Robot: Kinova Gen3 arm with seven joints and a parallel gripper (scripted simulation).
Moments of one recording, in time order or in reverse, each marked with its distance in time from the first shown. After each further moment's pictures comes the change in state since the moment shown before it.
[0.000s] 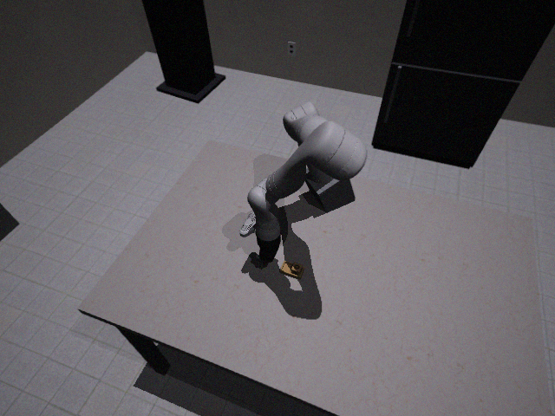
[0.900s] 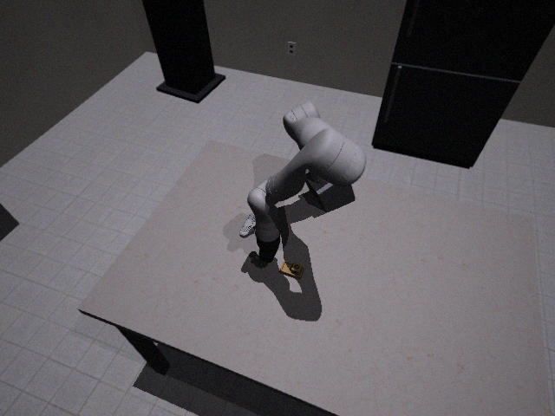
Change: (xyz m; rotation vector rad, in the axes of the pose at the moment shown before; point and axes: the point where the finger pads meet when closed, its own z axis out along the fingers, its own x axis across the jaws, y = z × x) arm 0.004 -0.004 0.008 0.008 0.010 0.001
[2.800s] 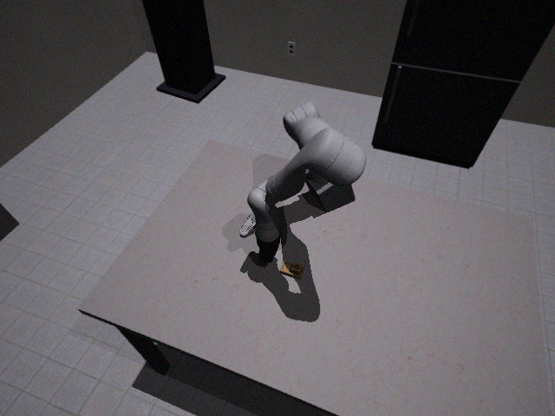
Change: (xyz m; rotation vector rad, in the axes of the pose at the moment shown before) arm 0.000 0.000 0.000 0.001 0.001 0.000
